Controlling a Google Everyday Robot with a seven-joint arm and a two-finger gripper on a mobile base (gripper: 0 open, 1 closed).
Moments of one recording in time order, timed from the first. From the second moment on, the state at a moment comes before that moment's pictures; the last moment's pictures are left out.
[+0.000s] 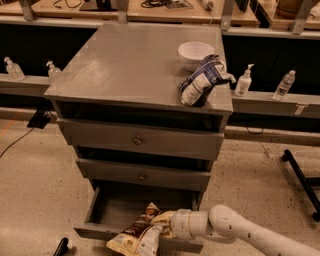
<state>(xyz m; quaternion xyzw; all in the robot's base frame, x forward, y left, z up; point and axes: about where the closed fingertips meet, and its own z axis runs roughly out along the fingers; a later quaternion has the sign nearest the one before) 0.455 0.010 0.398 -0.77 0.33 0.10 0.53</state>
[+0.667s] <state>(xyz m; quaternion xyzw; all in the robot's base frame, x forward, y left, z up) 0.450 -0.011 0.353 -0.76 0.40 0.10 0.51</state>
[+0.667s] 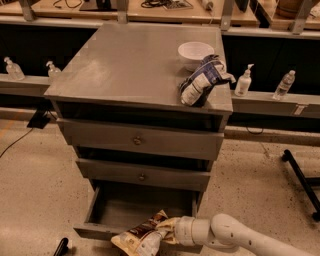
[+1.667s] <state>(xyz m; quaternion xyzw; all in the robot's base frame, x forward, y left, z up) 0.523 -0.053 0.337 -0.74 0.46 0.02 0.49</state>
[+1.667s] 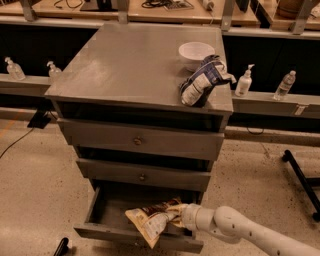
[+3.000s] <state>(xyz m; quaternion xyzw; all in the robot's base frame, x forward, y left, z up) 0.559 -0.060 0.307 -0.72 0.50 0.02 0.49</state>
